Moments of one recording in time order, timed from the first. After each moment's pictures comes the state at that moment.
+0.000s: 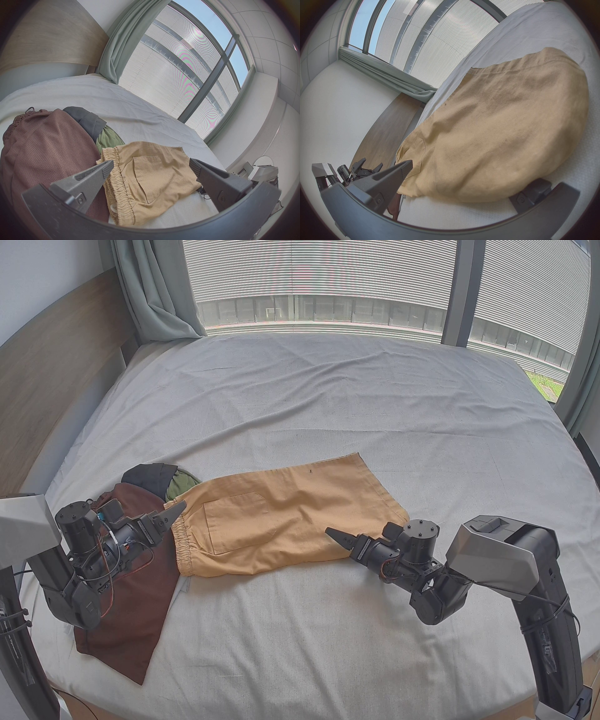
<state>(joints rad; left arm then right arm) -0.01 2.14 -0.53 -1.55 -0.39 -0.45 0.42 2.63 -1.15 -1.32 0.26 0.76</state>
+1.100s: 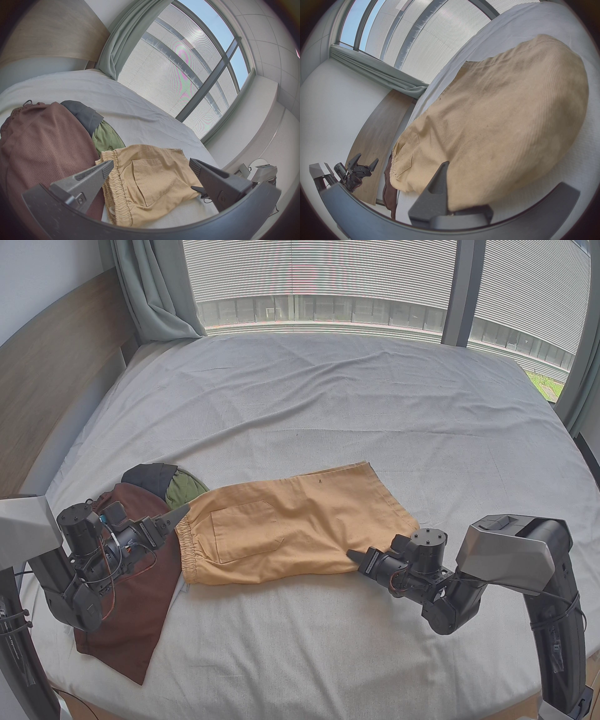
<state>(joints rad) -0.02 2.14 -0.51 -1.55 -0.42 -0.49 0.43 2.55 -0.97 -1.33 0.22 0.75</state>
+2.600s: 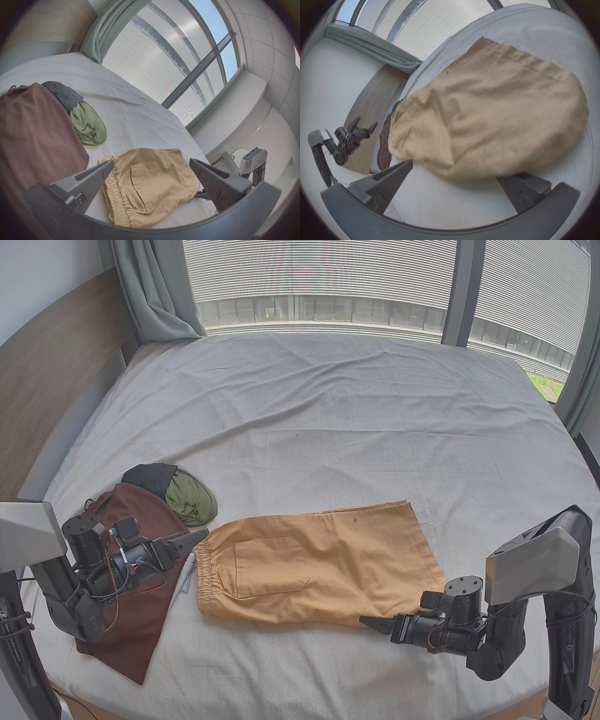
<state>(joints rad) -0.06 2.13 -0.44 -1.55 -0.59 -0.46 0.46 2.43 -0.36 -1.54 0.25 0.61</state>
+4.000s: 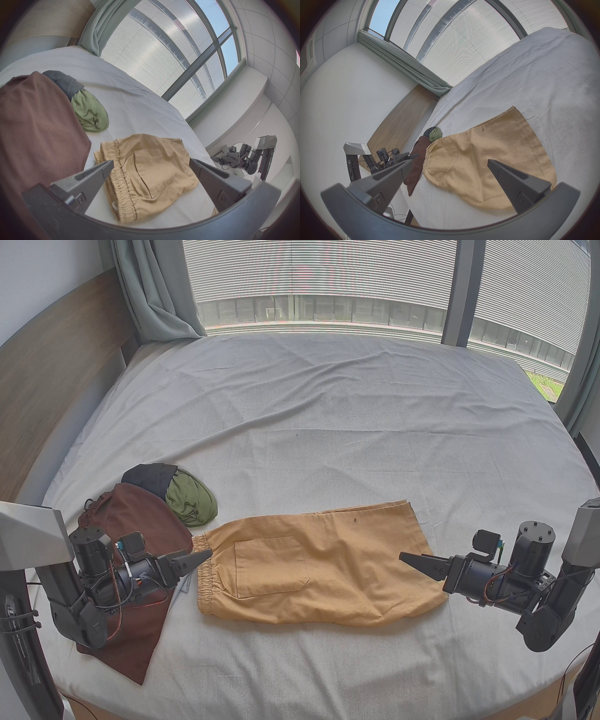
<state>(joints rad) -0.05 2.19 -0.41 -1.55 -0.64 -0.40 0.30 2.03 -0.30 -1.54 0.48 0.54</state>
